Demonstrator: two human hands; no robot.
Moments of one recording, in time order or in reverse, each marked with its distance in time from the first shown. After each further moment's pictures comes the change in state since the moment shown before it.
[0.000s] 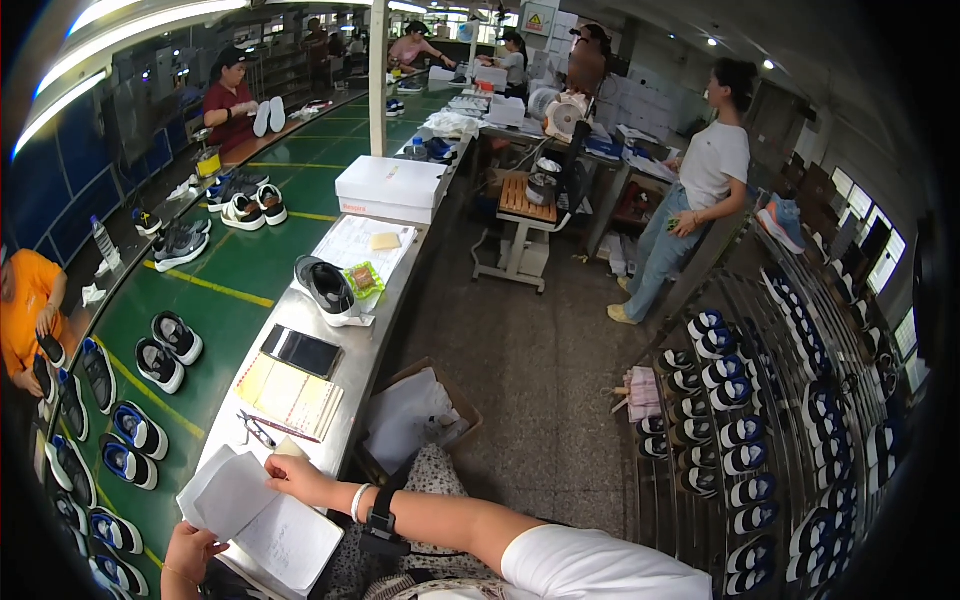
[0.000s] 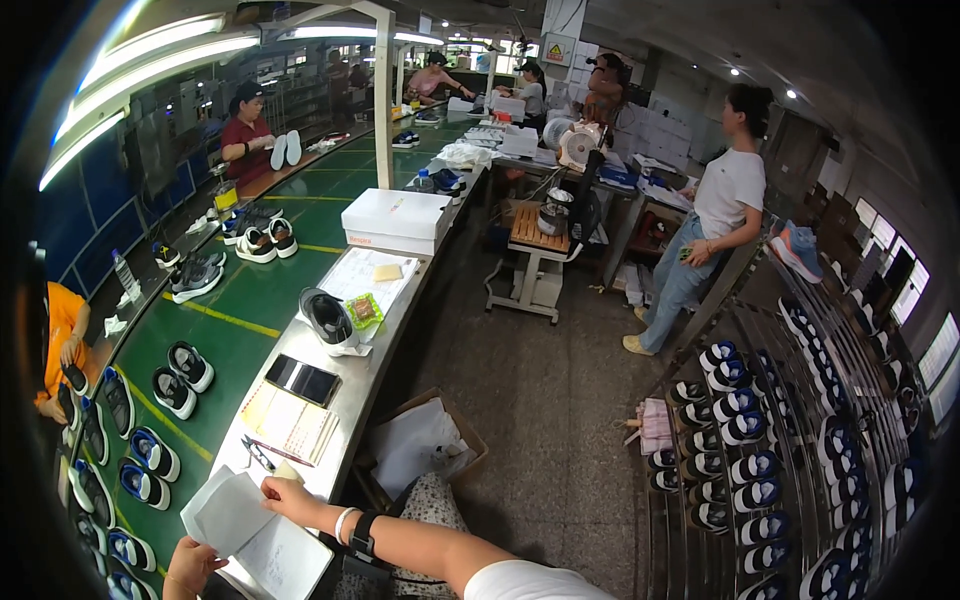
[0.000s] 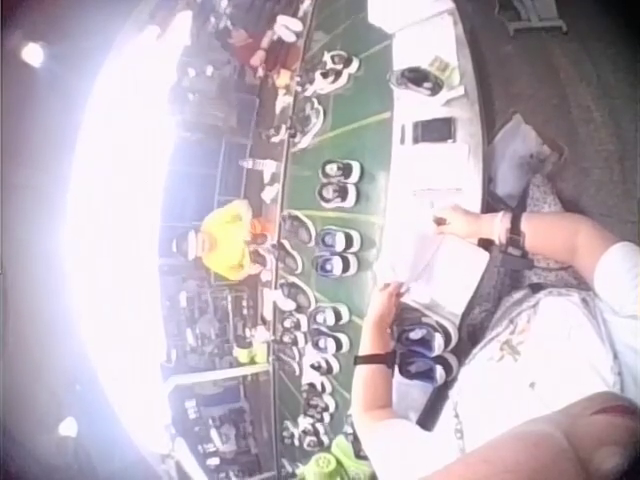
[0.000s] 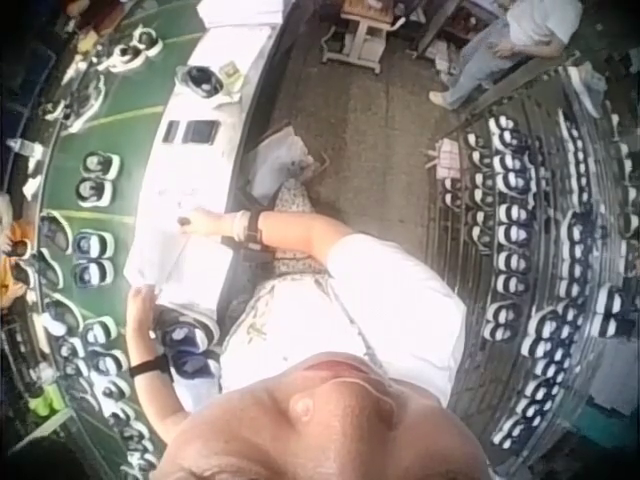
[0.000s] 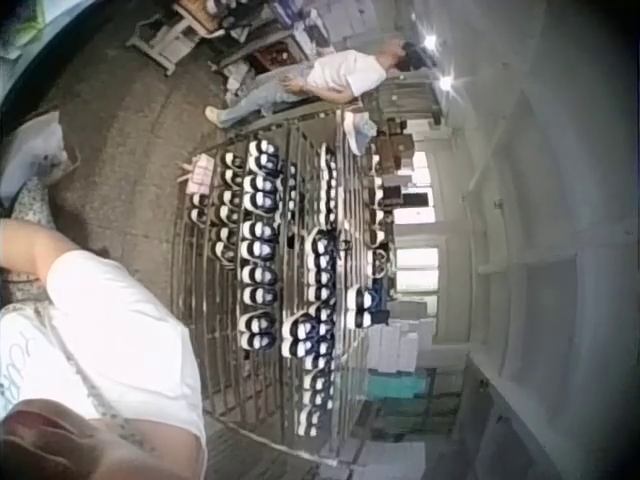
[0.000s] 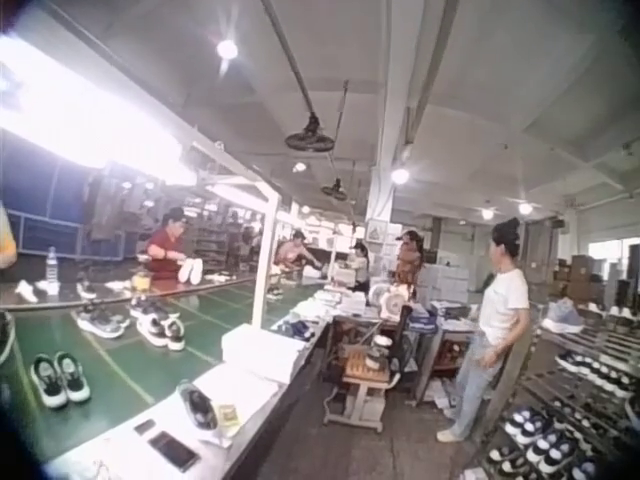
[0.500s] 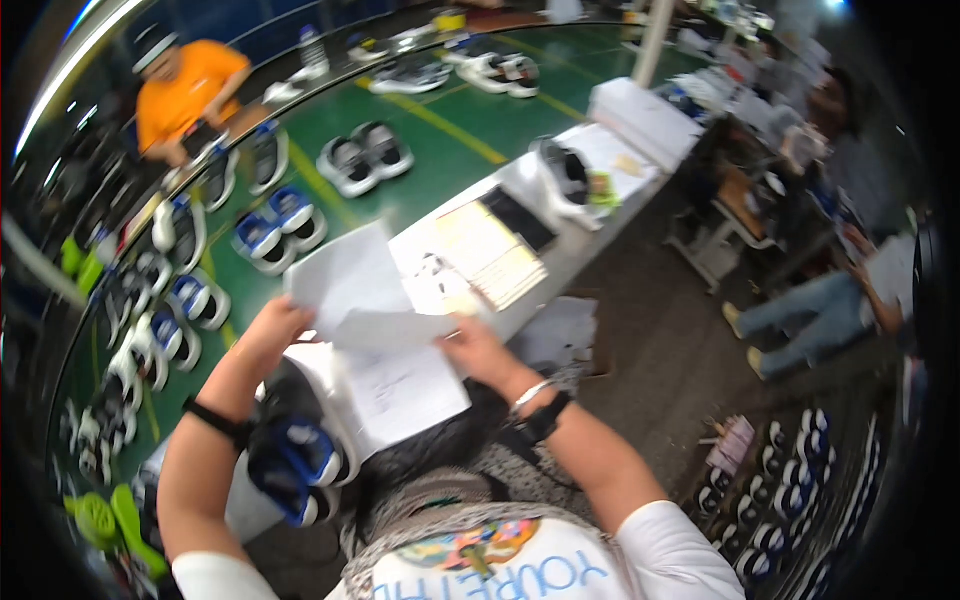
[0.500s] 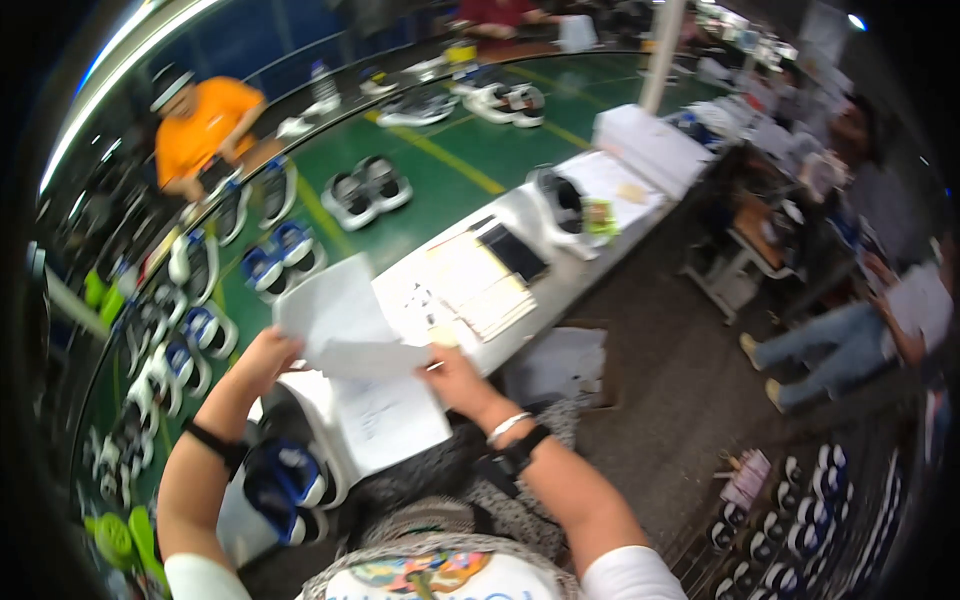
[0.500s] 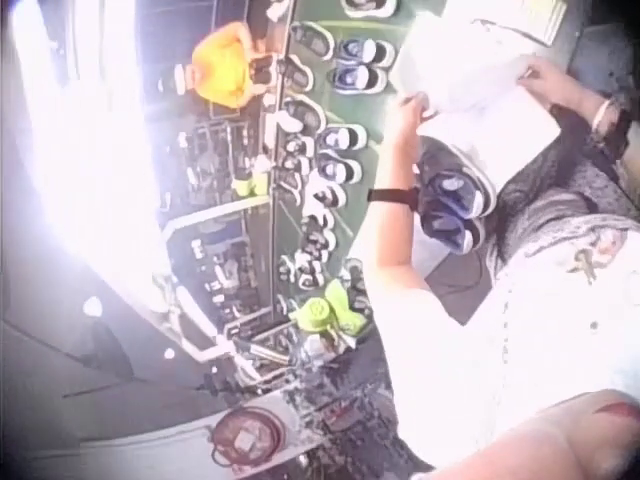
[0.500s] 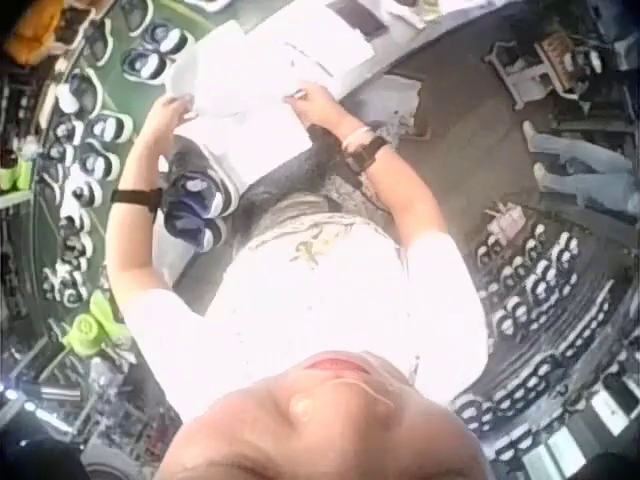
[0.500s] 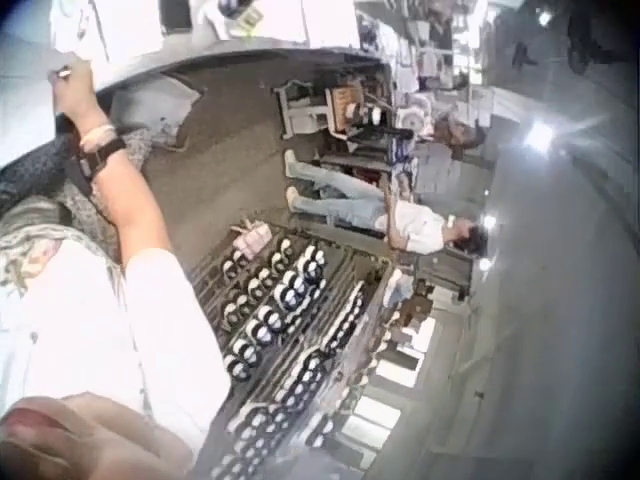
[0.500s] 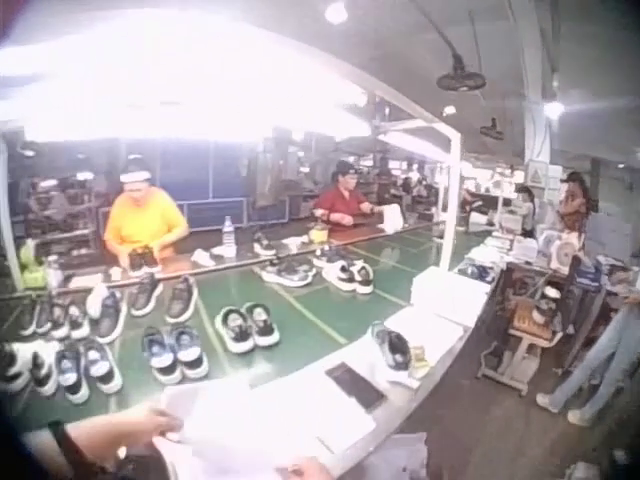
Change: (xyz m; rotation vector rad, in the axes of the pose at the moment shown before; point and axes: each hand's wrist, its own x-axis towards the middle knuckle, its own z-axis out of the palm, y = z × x) left_hand 0.017 0.023 -0.006 0.056 0.085 0.164; right_hand -0.021 -0.029 -0.034 -0.030 -0.130 0.101
